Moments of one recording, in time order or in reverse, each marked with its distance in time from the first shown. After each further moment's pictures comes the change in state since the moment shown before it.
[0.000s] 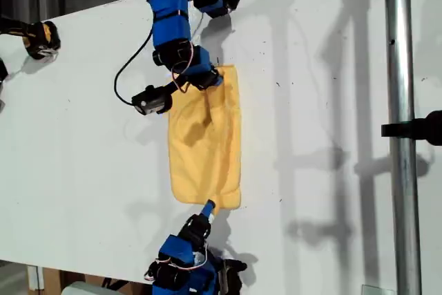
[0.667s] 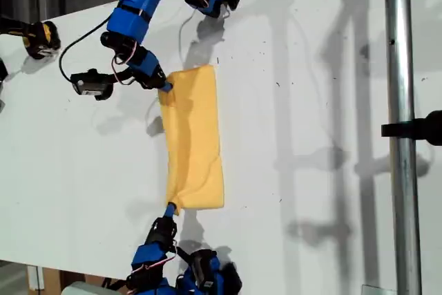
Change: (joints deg) arm 0 -27.2 2.8 0.1 -0.9 20.6; arm 1 29.5 4.6 0.4 -9.1 -19.1
